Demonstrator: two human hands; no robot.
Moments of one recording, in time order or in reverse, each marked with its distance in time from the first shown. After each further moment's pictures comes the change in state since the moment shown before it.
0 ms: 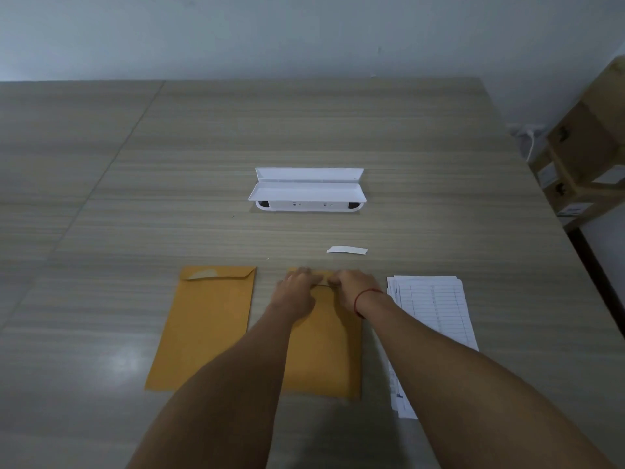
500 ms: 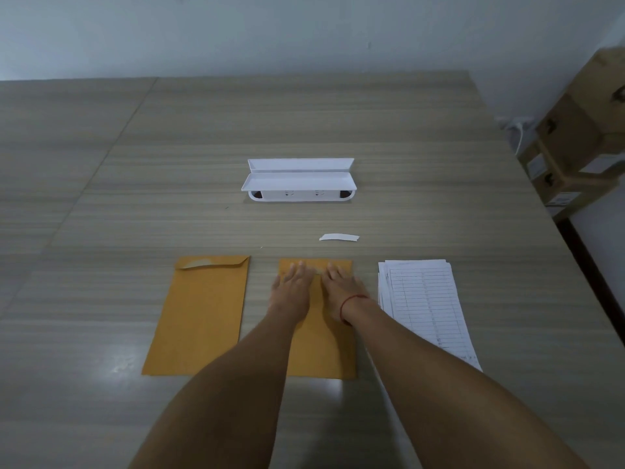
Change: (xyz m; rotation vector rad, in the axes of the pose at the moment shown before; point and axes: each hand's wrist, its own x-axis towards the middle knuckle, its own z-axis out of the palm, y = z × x) left_hand -0.022 0.010 0.029 0.198 -0.041 -0.066; right_hand -0.025 -0.008 0.039 -0.099 -0.066 0.034
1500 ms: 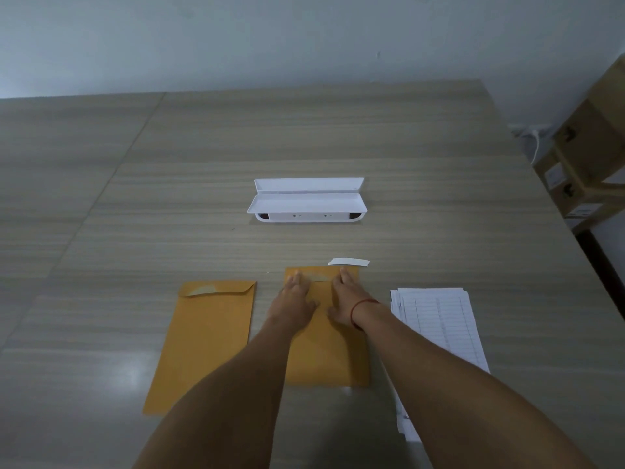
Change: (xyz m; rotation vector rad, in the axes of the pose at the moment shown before) left_hand 0.036 -0.020 -0.020 -0.280 0.027 -0.039; right_hand 0.037 0.009 -0.032 0.230 -0.052 -0.011
